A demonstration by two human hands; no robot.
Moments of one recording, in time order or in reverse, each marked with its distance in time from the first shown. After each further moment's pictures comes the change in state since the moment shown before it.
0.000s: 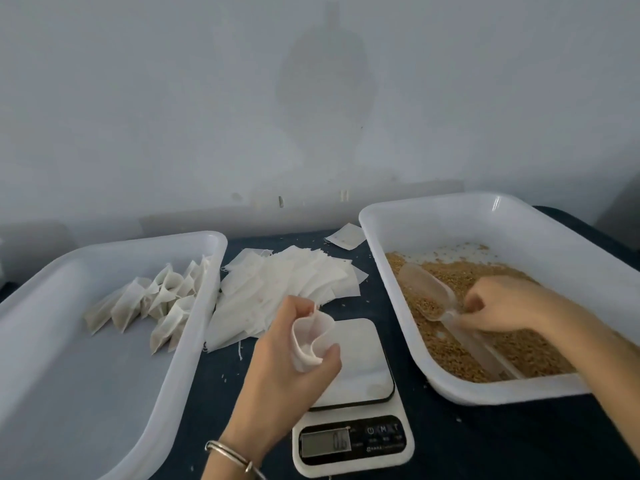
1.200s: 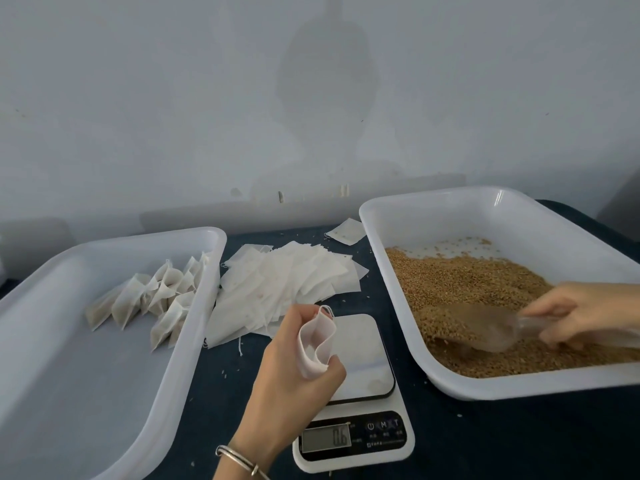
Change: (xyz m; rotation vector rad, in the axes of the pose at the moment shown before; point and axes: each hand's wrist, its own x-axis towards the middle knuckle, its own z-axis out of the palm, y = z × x) left_hand -0.006 -0.002 0.011 -0.110 -0.053 -0.090; right_hand 0.011 0.123 0.012 0.506 -0.314 -0.194
